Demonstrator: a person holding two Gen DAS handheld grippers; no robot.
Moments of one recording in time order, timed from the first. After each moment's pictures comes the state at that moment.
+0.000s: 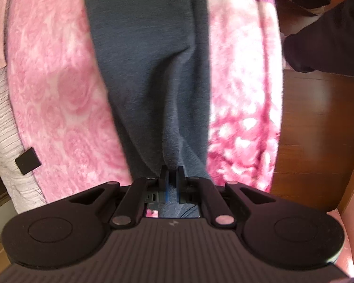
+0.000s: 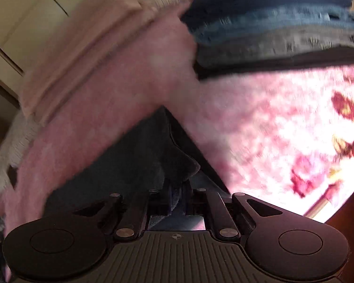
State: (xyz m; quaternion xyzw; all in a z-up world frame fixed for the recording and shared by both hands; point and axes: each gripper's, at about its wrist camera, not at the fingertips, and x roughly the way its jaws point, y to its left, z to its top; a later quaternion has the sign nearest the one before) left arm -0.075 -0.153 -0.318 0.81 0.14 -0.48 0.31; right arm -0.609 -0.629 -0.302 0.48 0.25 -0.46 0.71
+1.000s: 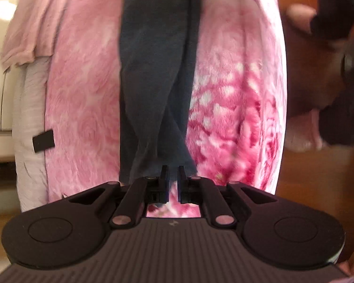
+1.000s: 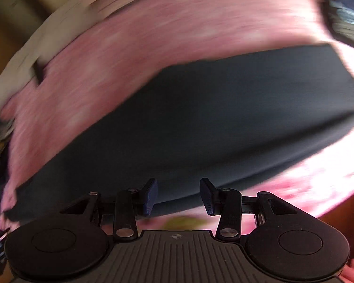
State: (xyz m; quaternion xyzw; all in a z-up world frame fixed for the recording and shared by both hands) left arm -0.040 -0.034 -0.307 0.69 0.08 -0.54 0.47; right arm -0.315 -0.421 -0.253 0.40 0.42 -0.33 0.74
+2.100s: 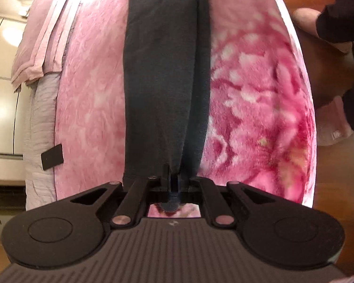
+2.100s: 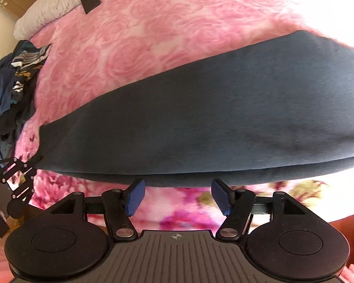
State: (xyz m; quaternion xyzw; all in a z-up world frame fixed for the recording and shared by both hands) left arm 0.023 -0.025 -0.351 0.68 0.00 -0.56 0.47; right arm -0.195 -0.331 -0.256 0.37 0.51 -0.26 0.73
